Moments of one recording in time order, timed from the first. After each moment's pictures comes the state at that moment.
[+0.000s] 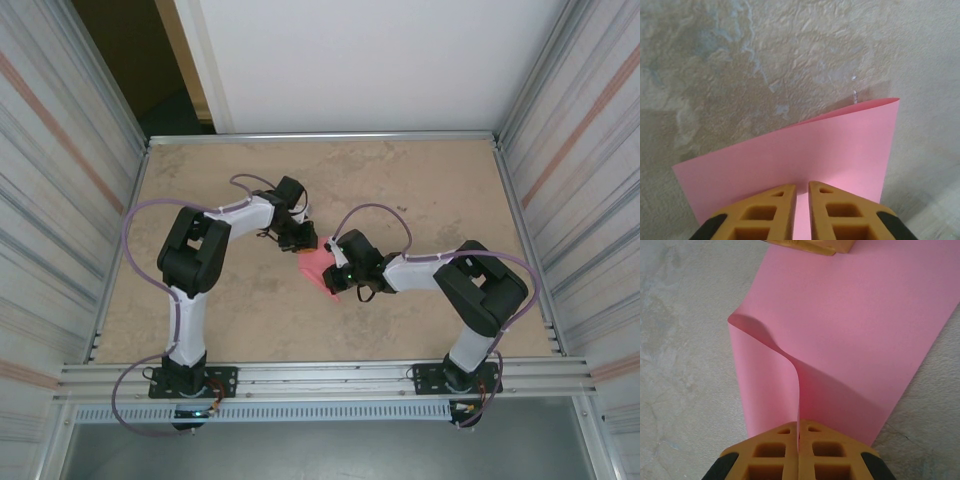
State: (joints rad) left arm -0.51 2.07 1.41 -0.61 0.43 -0.49; right arm 0.77 1.72 0.75 0.07 -0.21 0.39
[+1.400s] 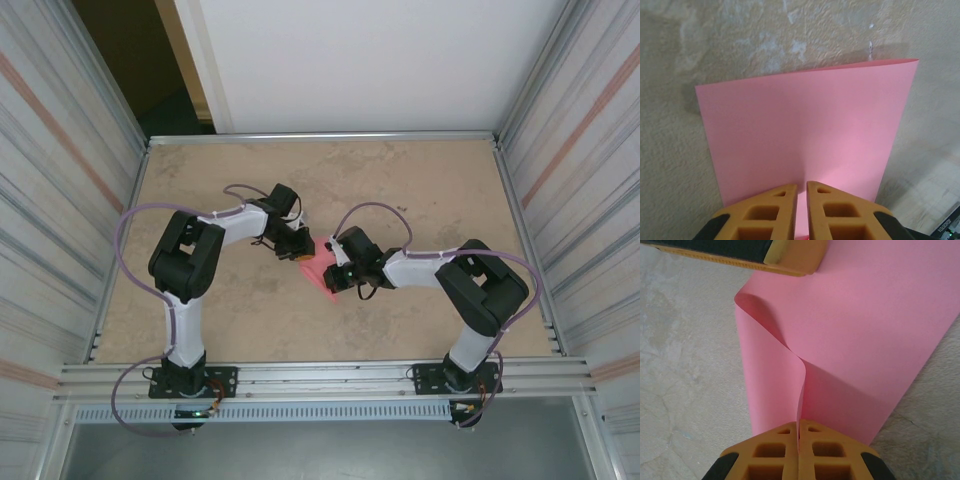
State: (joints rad) left arm -0.49 2.01 1.27 -0.53 0.50 -0.55; right arm 0.76 1.71 0.79 -0.02 -0.26 0.42
